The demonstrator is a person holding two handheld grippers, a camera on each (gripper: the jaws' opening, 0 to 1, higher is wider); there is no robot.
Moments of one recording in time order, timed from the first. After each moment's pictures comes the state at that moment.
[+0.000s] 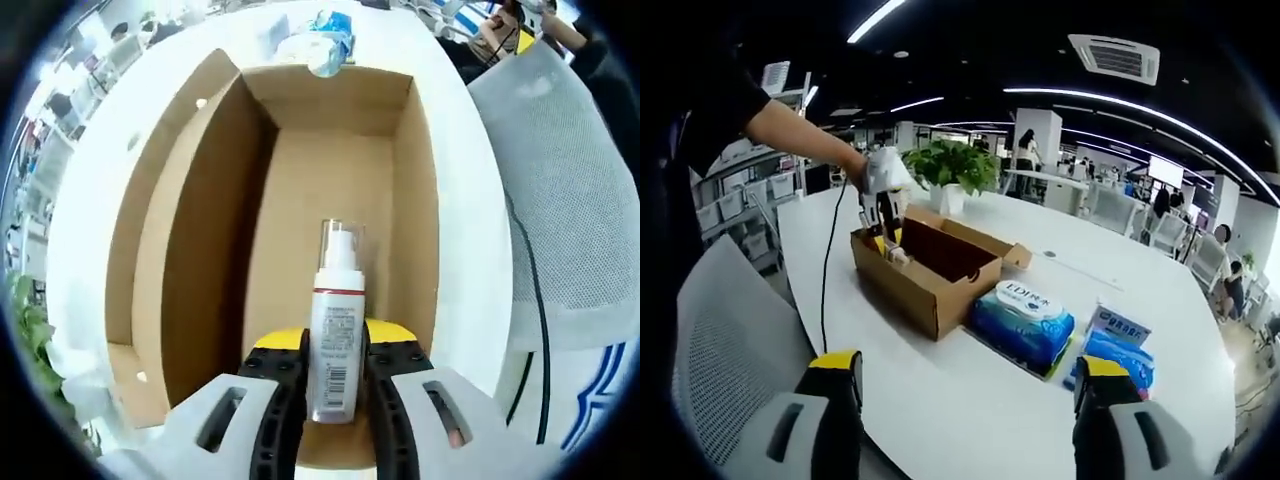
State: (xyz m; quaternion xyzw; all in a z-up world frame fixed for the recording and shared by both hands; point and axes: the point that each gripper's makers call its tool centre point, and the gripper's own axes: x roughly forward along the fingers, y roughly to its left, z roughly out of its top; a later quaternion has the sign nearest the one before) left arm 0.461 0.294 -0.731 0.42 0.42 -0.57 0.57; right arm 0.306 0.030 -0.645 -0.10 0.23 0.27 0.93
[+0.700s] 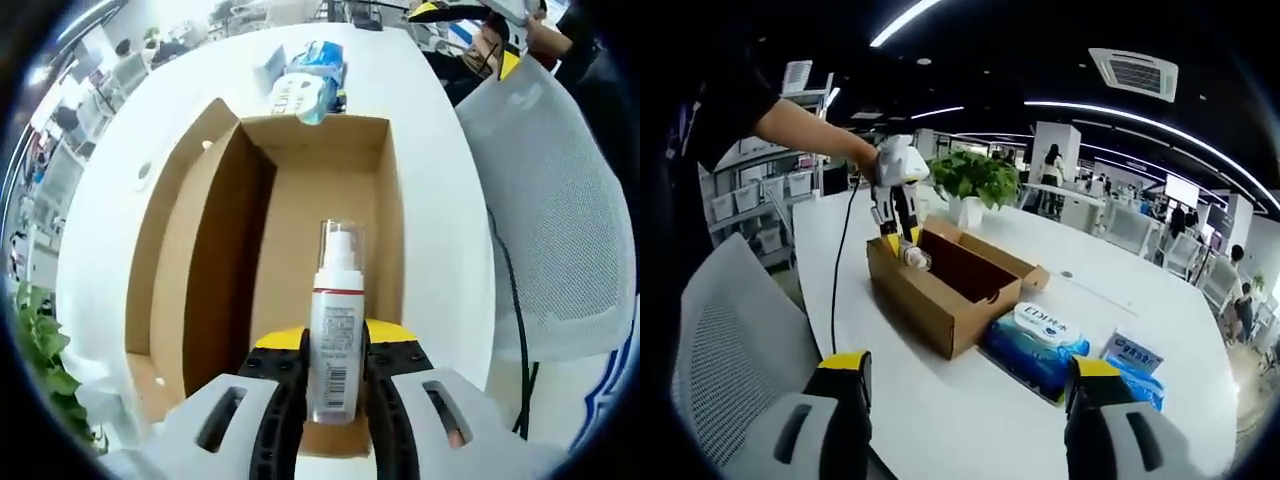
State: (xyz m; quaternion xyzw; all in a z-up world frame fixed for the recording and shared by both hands) left arm 0.451 0.282 -0.698 0.41 0.39 -0.58 0.59; right arm 0.312 0.056 -0.637 -0.12 0.21 0.30 0.92
